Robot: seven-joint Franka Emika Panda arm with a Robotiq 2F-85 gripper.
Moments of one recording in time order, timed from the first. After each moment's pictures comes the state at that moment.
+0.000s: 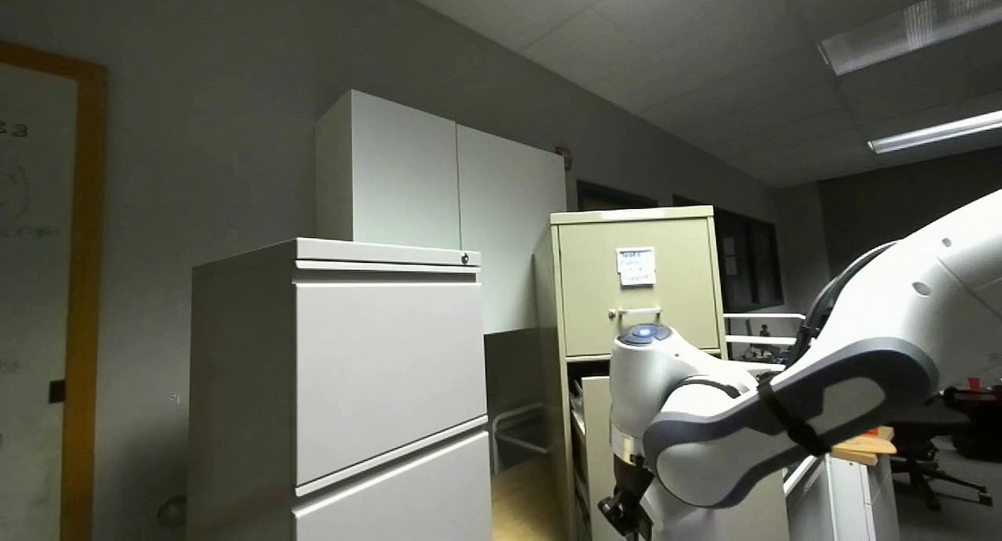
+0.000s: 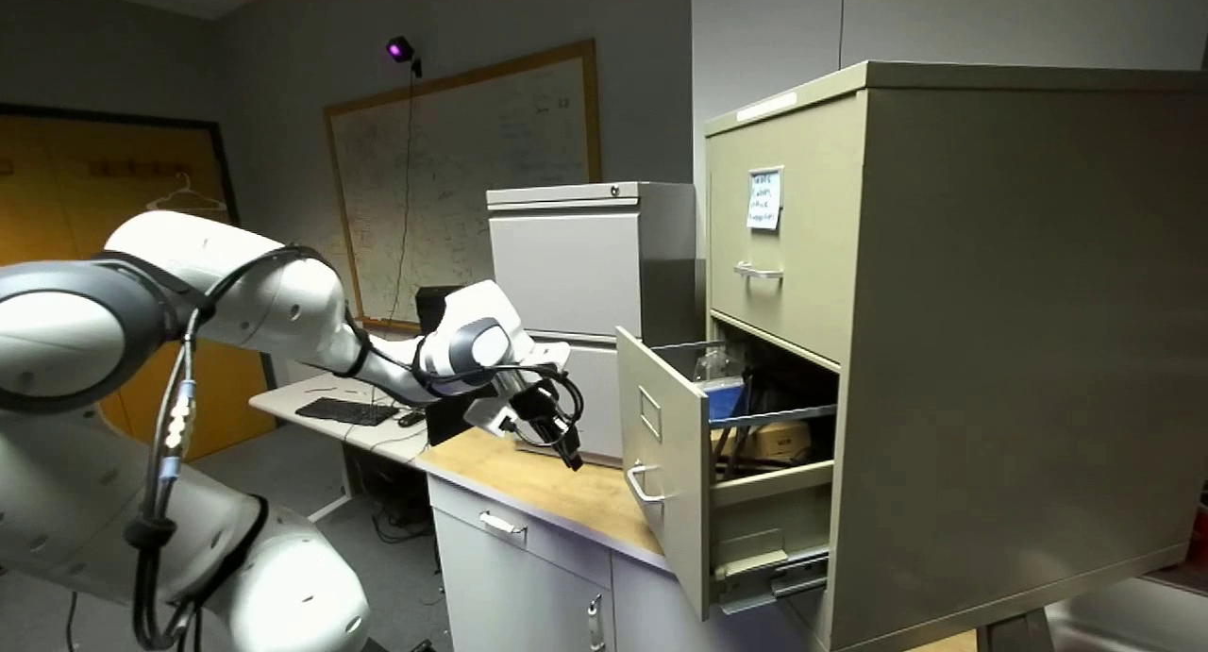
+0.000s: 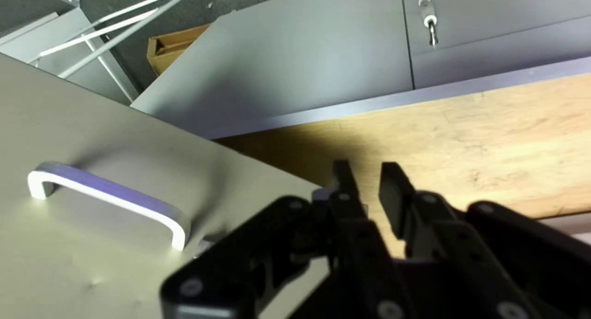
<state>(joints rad) -0.17 -0.61 0.13 -2.70 -0.33 2.40 0.50</state>
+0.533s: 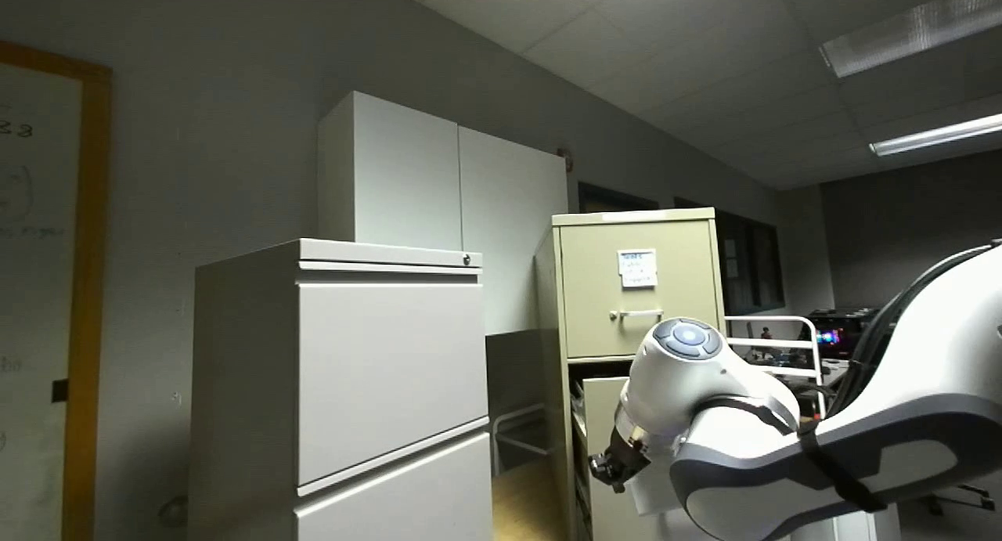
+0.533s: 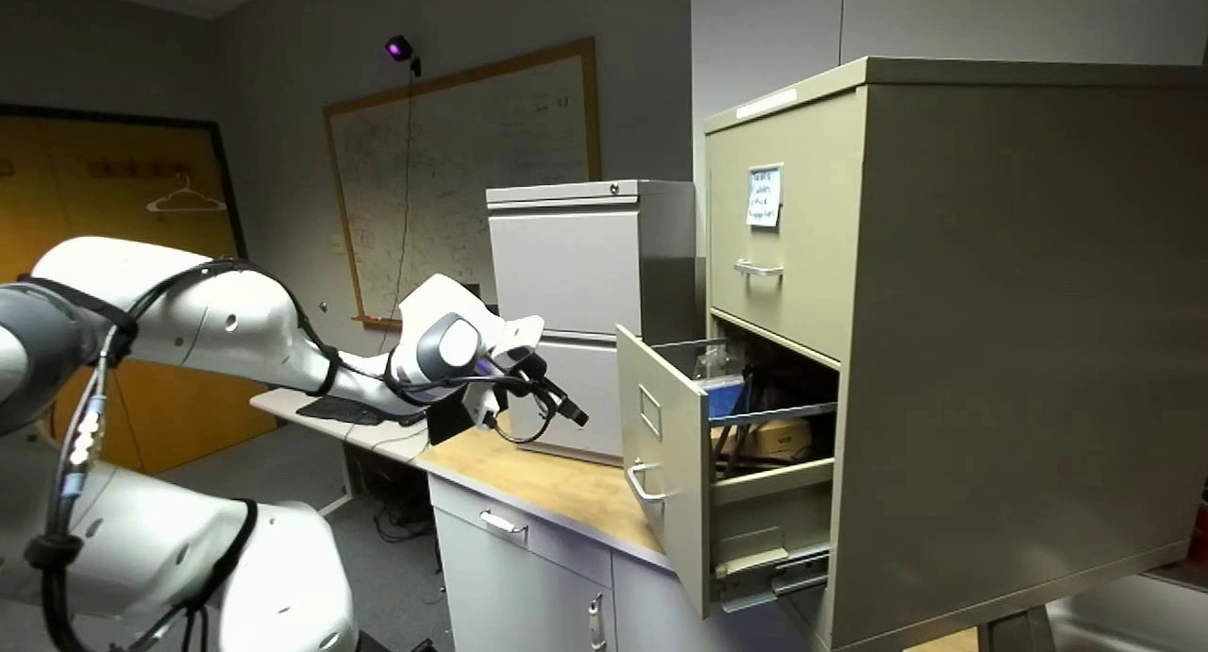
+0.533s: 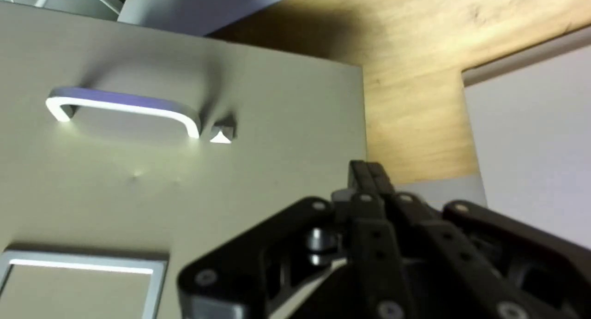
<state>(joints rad) -0.36 -0.78 0.32 -2.79 -0.36 2.69 0.76</state>
